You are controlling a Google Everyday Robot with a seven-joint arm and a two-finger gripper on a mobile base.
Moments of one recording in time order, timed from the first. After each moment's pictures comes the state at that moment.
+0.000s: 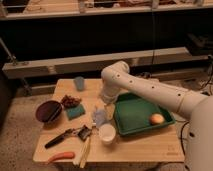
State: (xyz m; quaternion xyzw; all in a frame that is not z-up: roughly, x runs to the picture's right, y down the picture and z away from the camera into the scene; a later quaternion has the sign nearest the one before) arm -0.007 0.099 0.796 -0.32 -0.17 -0.13 0.92
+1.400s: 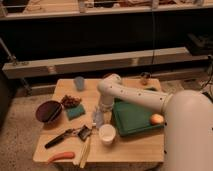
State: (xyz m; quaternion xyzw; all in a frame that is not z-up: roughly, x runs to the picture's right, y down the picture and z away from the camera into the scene) arm -0.013 0.152 0.882 -0.35 -0.13 -0.11 0.92
